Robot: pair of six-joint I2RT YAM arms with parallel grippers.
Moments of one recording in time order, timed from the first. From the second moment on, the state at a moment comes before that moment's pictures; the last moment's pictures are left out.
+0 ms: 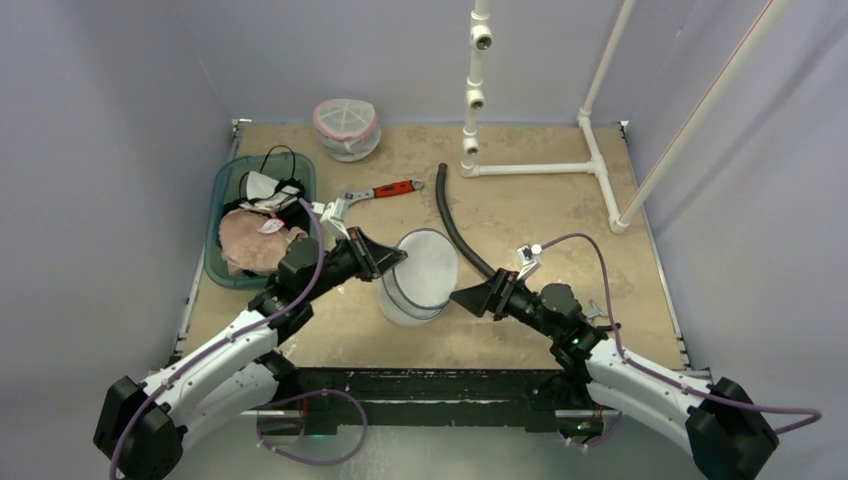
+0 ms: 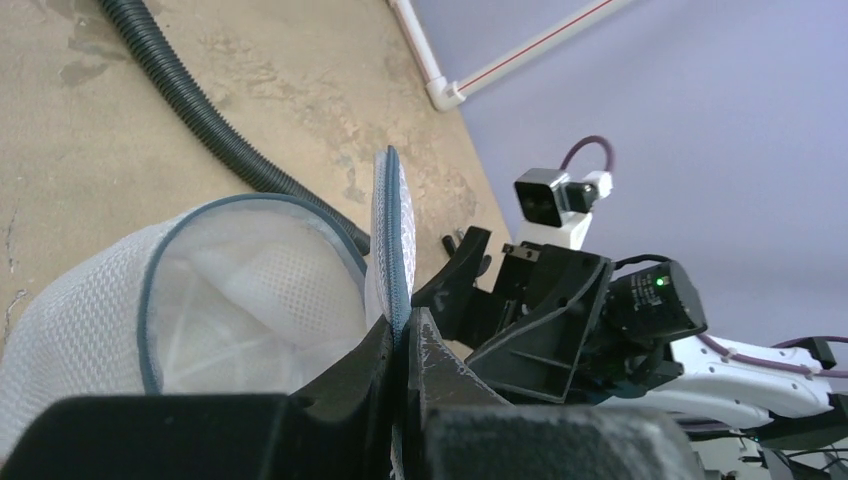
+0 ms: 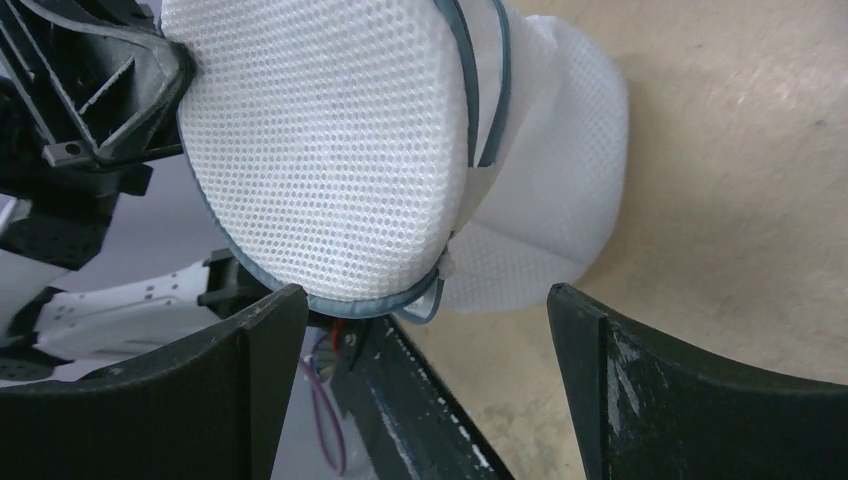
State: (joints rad) left arm -0.61 0.87 0.49 0.23 0.26 -0.88; right arm 0.70 0.74 0.10 0.48 -0.21 0.98
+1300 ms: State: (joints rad) left arm -0.61 0.74 0.34 0.34 0.23 -0.93; right arm 0.69 1.25 0.11 1.07 -0.34 1.24
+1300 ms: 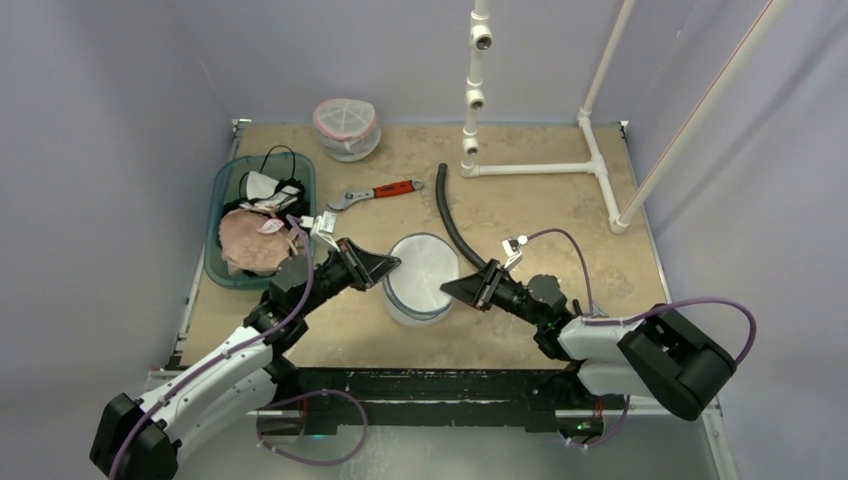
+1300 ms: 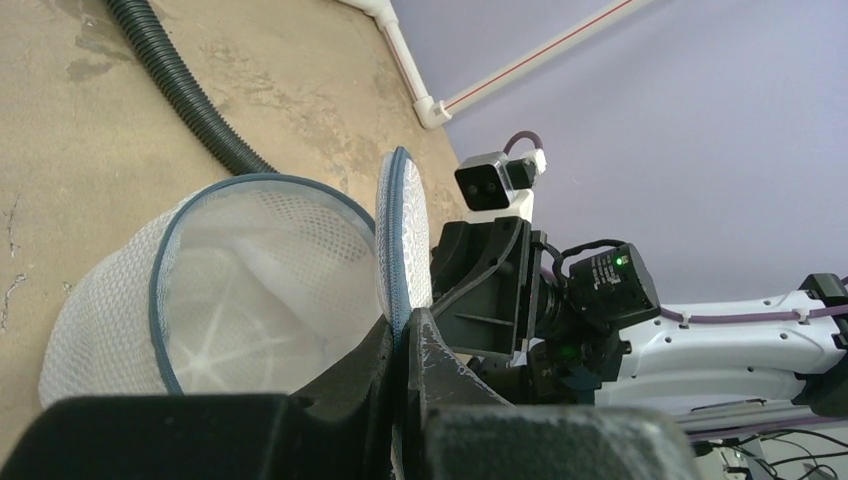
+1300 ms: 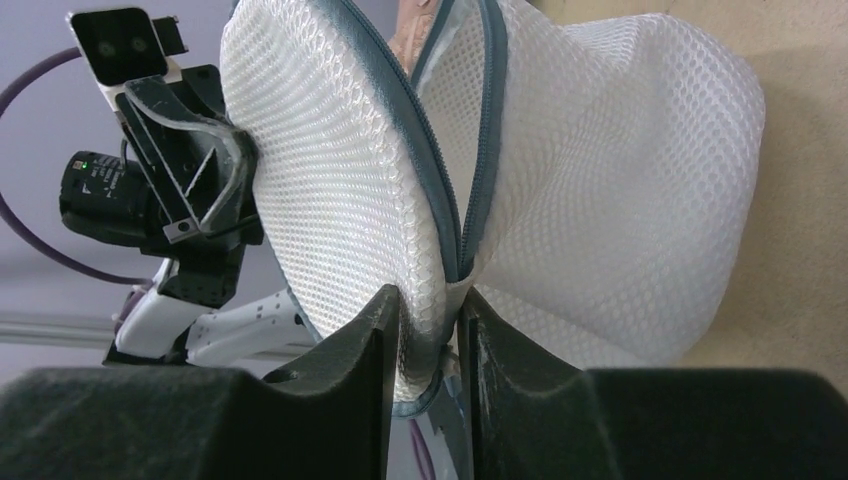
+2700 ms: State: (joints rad) left arm -0.61 0.58 0.78 -0.49 -0.34 -0.75; right arm 0.81 1.32 1.48 -0.46 -0.07 0.41
